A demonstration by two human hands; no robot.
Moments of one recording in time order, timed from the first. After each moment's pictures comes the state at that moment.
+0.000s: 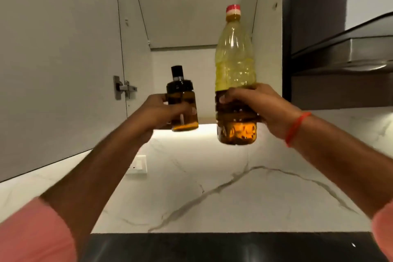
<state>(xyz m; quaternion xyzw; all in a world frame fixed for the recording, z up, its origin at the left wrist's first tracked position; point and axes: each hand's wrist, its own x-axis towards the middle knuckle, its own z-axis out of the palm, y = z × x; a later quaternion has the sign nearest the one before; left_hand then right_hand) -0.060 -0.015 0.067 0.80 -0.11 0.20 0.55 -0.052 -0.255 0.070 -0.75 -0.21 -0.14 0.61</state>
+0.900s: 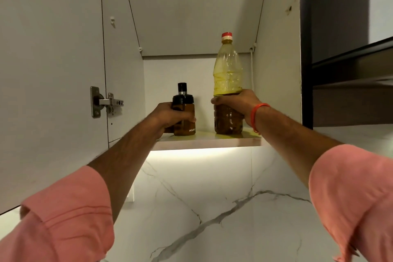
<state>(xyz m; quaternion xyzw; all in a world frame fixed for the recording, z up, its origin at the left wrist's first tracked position) 0.106 -0.004 0.095 0.80 -0.07 0.15 0.58 0.129 -0.218 0.109 -0.75 -0.10 -0.19 0.63</state>
